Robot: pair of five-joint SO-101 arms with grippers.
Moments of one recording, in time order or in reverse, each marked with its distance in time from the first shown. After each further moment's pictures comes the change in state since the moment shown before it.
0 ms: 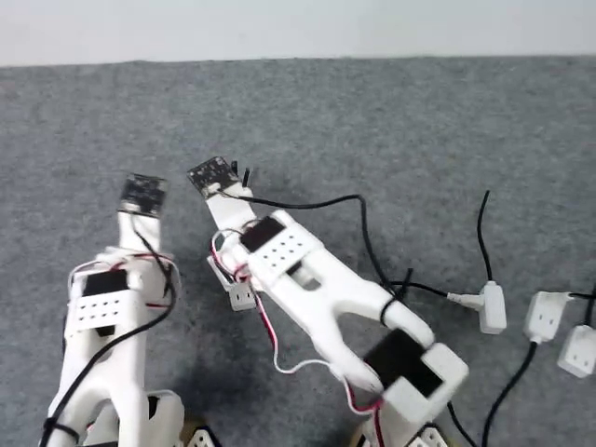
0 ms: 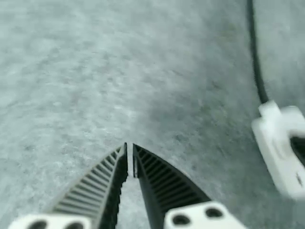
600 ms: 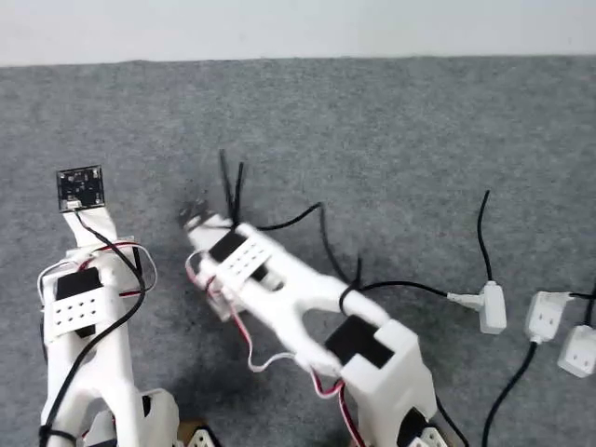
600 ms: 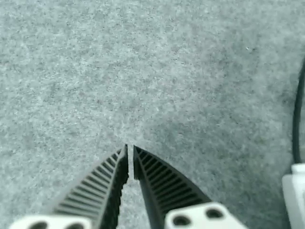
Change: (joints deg) left arm -8.2 0.0 -3.1 -1.8 11.3; right arm -3.3 11.2 -6.9 7.6 -4.1
